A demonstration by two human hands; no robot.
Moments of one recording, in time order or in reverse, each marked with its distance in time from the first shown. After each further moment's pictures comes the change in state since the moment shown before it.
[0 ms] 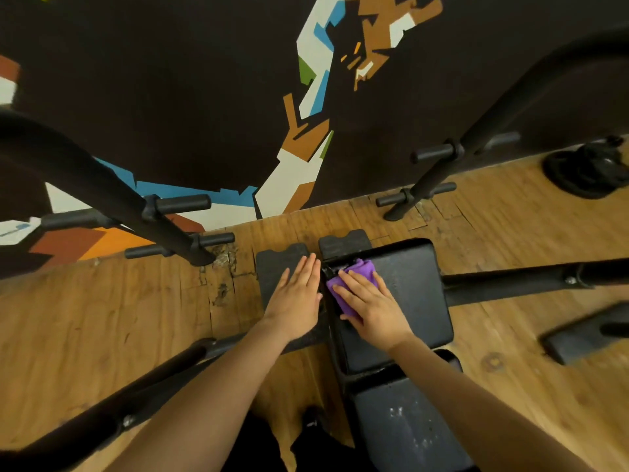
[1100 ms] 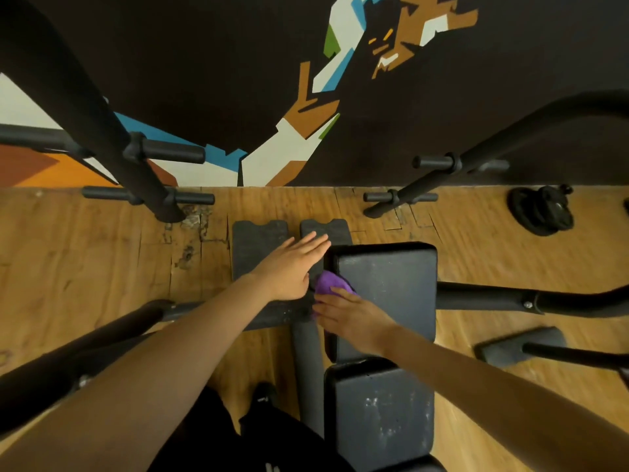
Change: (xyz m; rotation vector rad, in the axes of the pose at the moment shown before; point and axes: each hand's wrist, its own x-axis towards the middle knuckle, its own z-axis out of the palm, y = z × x) left_hand 0.015 -0.054 -0.001 -0.189 0.006 0.276; right_hand 0.026 -0.042 -0.016 -0.444 -0.592 -0.489
